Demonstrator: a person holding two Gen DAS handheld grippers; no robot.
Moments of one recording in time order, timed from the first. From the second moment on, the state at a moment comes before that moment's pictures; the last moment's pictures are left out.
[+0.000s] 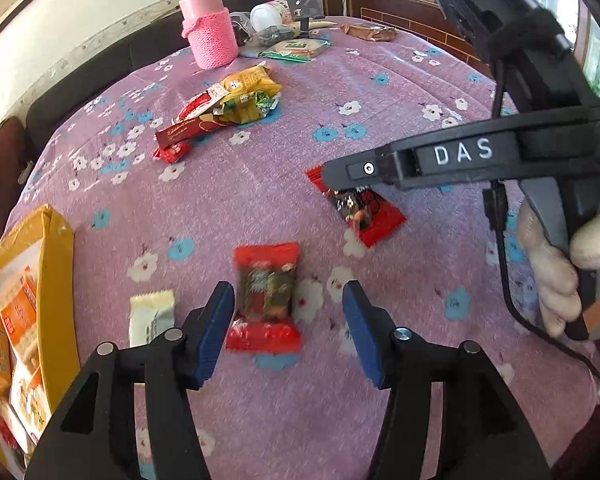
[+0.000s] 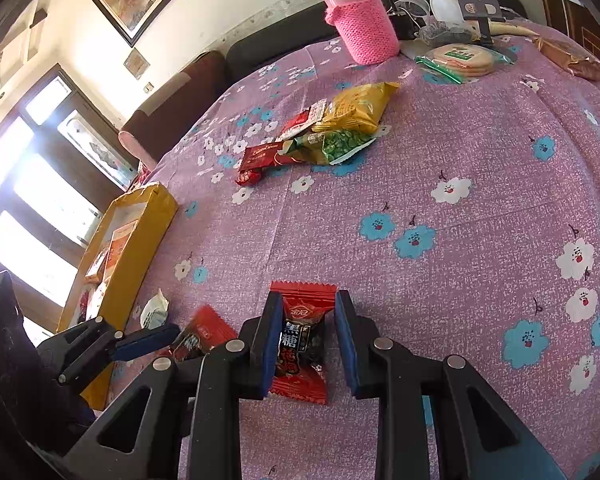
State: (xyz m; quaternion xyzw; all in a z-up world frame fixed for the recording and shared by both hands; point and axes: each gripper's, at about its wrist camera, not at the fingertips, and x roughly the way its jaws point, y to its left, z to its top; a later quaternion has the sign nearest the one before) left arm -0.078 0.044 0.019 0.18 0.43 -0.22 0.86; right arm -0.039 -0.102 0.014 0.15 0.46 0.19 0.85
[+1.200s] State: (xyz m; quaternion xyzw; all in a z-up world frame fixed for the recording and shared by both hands) left arm -0.174 0.283 0.052 -0.12 0.40 0.01 0.91; right arm -0.075 0.124 0.085 0.07 0.45 0.38 0.80
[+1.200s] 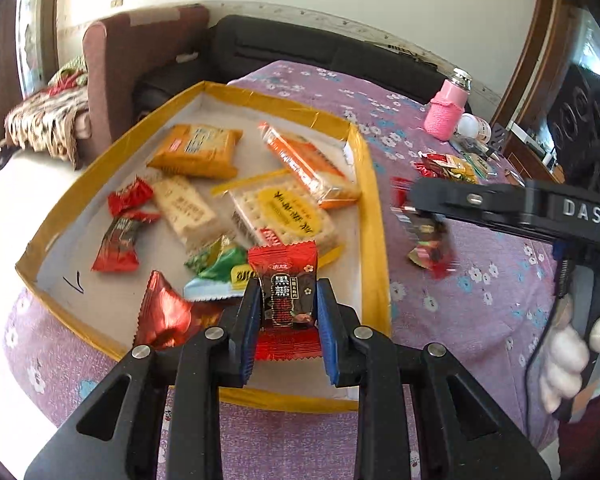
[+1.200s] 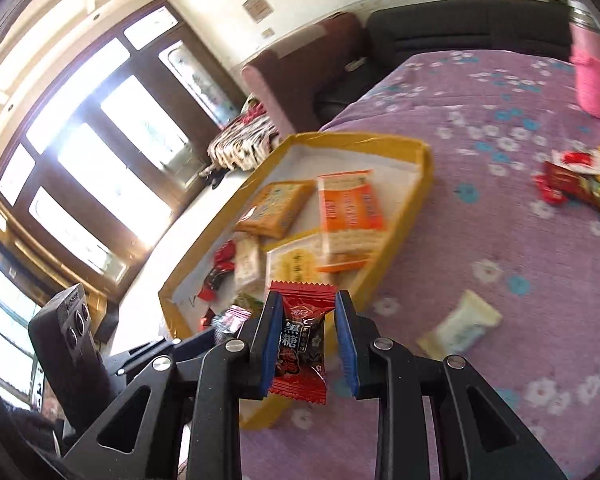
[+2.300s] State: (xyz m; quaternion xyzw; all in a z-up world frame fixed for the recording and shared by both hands) left arm -0.190 0.226 0.092 0.01 0.37 0.08 0.93; right arm -0.074 0.044 0.066 0.11 0.44 0.28 0.84
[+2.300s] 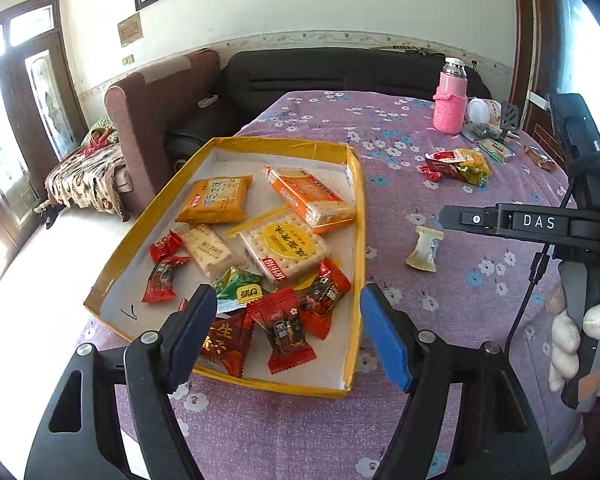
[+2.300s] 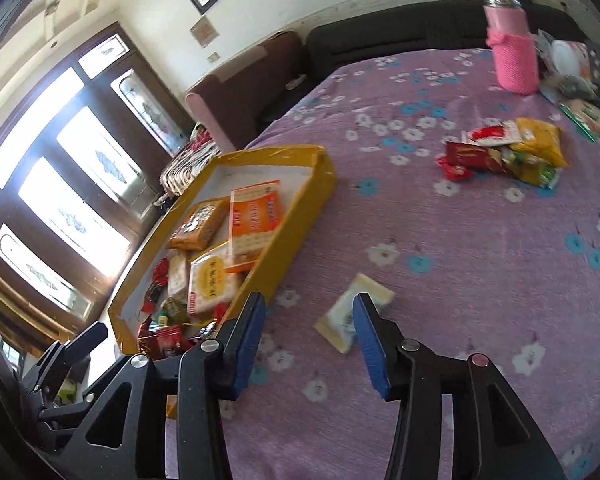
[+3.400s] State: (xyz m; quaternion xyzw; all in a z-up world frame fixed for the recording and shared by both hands) left arm -0.163 0.187 0.082 -0.03 0.37 -0.10 0.92; right arm 0.104 -0.038 0.042 0.03 0.47 0.09 0.88
